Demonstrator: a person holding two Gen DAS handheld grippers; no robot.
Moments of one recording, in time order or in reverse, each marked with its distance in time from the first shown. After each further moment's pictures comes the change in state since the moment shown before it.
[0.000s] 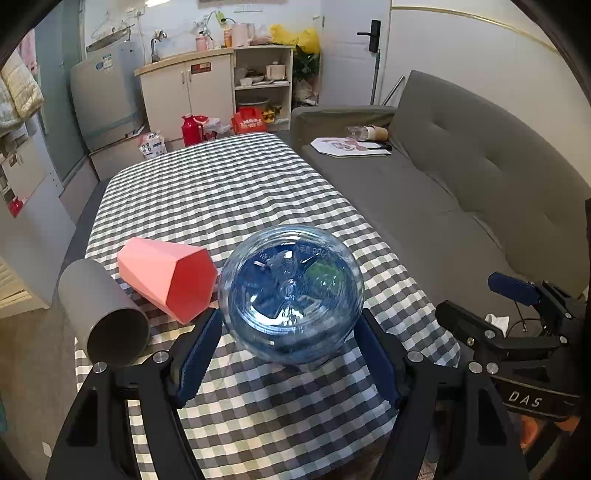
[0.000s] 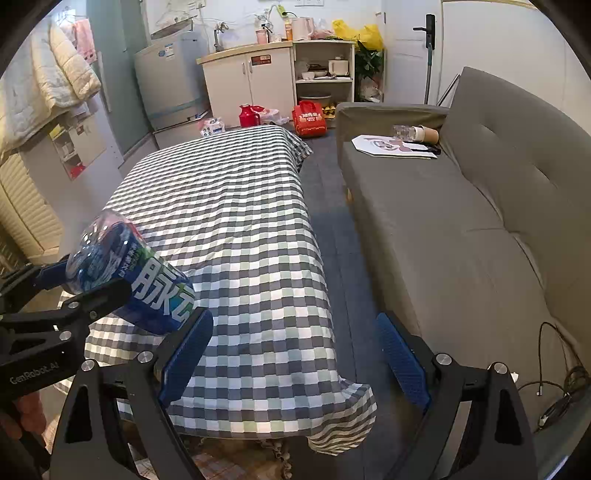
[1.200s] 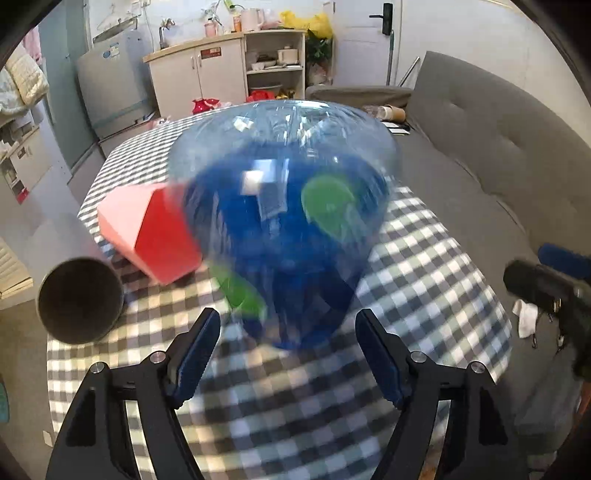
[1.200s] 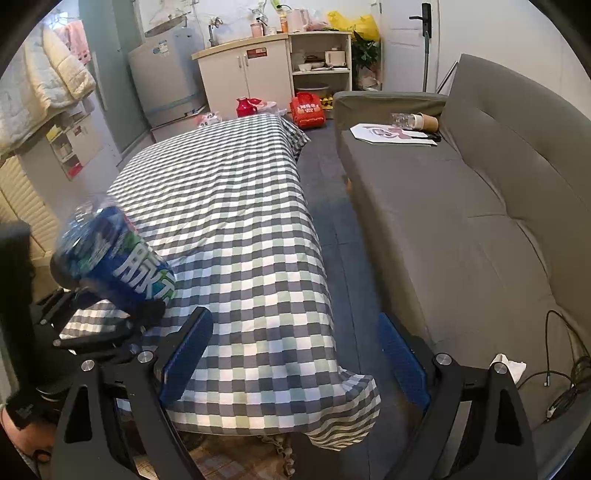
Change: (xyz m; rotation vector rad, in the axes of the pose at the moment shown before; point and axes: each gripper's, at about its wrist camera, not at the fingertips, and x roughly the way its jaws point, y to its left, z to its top) left arm 0.045 -0.001 -0.039 -0.008 0.045 0.064; right arm 0.008 -0.009 -0.010 0.026 0.019 0.011
